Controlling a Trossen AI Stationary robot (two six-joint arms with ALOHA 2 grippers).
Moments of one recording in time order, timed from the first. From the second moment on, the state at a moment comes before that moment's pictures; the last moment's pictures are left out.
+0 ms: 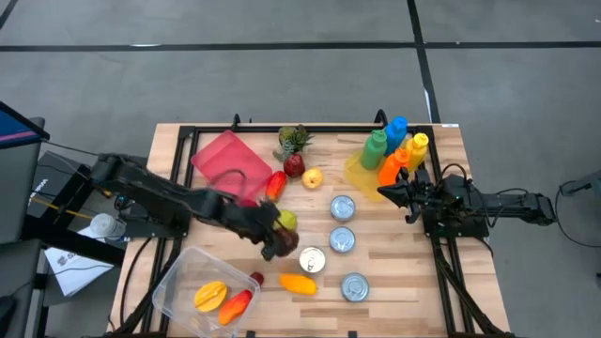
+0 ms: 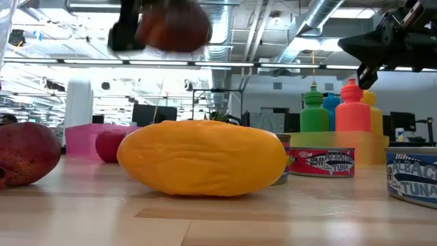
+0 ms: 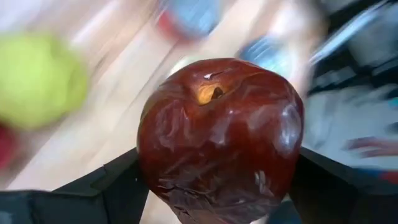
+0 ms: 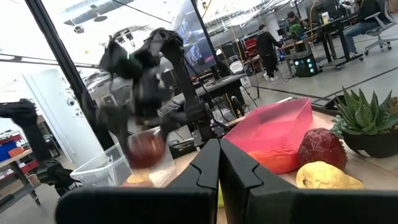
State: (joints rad) left arm -0.29 1.43 1.05 -0.37 -0.05 -0.96; right arm -0.06 0.12 0.02 0.26 0.03 0.39
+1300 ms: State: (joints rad) left arm -0.90 1.30 1.05 -0.93 0.07 -1.88; right arm -0.06 0.12 0.02 0.26 0.03 0.39
